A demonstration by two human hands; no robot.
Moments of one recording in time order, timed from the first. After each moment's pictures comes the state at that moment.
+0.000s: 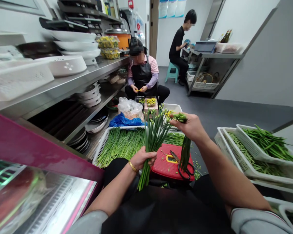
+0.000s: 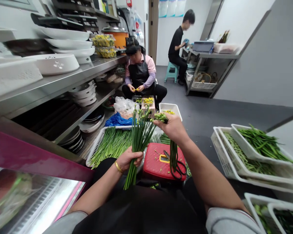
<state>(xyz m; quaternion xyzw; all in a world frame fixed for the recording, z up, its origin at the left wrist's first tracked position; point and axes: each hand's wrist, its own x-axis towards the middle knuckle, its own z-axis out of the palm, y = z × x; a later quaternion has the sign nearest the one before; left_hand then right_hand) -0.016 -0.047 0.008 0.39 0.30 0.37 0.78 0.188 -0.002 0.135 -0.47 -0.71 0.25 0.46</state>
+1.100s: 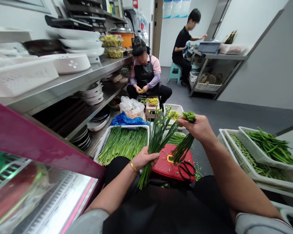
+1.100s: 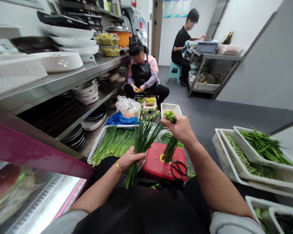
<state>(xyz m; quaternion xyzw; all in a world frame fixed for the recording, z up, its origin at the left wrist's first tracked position) -0.016 -0.053 0.011 0.51 0.32 0.37 0.70 0.199 0.001 0.132 -0.48 -0.69 0.27 0.47</state>
